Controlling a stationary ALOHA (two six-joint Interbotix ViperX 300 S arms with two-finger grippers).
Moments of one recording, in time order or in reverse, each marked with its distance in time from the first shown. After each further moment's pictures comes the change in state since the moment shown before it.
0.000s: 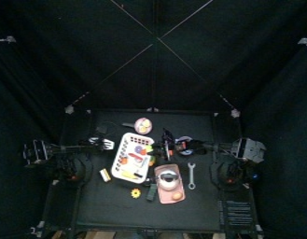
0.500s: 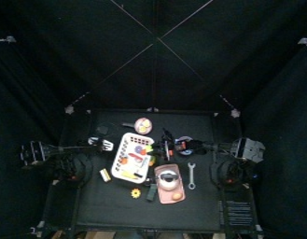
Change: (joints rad) left arm 0.000 -0.041 0.018 -0.020 -0.029 0.115; right arm 0.000 0.009 -0.003 0.002 0.011 -0.002
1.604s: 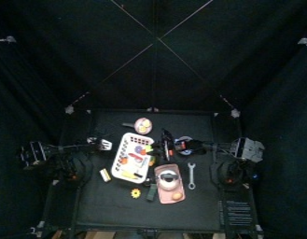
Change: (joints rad) left arm 0.081 0.011 0.023 -0.054 -0.069 0.035; right arm 0.002 0.006 -0.005 -0.002 0.006 0.002
